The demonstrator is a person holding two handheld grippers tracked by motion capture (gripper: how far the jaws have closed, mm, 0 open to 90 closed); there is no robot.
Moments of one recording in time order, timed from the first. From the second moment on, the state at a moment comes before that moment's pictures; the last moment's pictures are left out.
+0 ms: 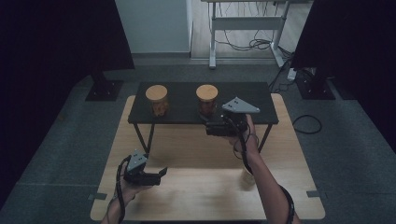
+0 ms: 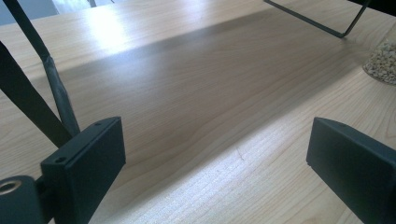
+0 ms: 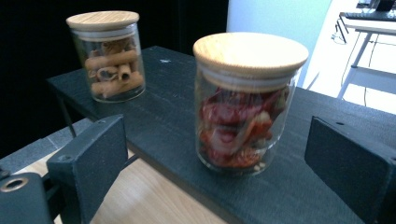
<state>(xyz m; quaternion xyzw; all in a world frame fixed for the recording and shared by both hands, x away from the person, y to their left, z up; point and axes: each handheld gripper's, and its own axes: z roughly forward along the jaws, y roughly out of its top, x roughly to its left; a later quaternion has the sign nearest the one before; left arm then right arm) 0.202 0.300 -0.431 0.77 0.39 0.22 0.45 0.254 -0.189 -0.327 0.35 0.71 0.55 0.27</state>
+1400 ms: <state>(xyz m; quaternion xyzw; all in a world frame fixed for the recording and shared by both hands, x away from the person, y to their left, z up) 0.205 0.292 -0.437 0.78 0.39 0.22 0.43 0.167 -0.229 -0.449 0.37 0.71 0.56 0.23</state>
